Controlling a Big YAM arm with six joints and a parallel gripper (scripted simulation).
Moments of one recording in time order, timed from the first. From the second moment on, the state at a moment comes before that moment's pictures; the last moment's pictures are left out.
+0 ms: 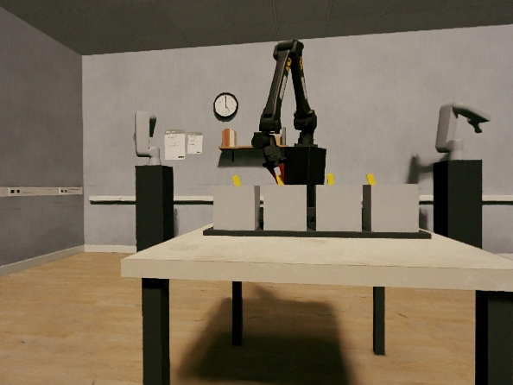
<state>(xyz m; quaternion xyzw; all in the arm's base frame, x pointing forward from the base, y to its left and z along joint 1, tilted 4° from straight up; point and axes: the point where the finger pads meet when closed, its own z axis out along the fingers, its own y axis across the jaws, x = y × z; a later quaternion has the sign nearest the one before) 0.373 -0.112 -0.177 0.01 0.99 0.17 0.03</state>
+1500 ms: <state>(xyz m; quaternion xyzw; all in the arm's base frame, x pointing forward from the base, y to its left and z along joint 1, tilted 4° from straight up) 0.373 -0.092 -0.173 0.02 1.00 0.06 0.02</state>
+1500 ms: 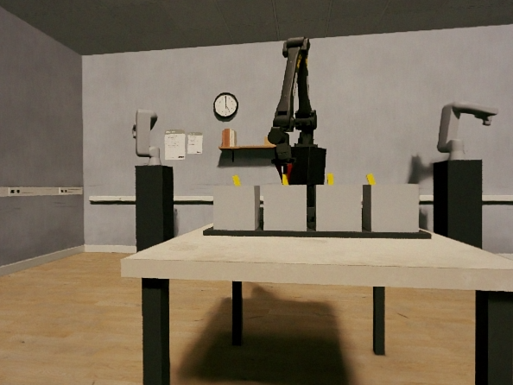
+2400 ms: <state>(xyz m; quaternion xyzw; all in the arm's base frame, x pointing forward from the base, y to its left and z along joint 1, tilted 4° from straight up) 0.375 -0.091 -0.173 0.02 1.00 0.06 0.02</state>
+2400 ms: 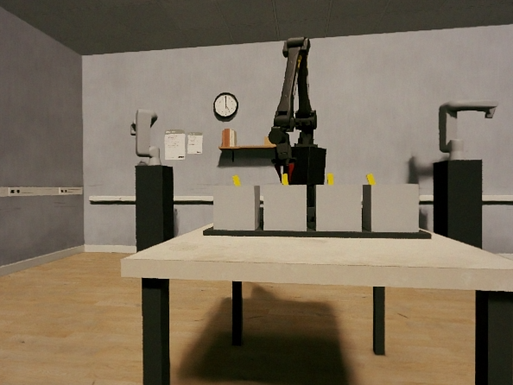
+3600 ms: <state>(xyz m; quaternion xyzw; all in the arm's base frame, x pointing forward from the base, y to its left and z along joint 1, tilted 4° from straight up) 0.372 -0.095 -0.126 0.02 1.00 0.06 0.02</state>
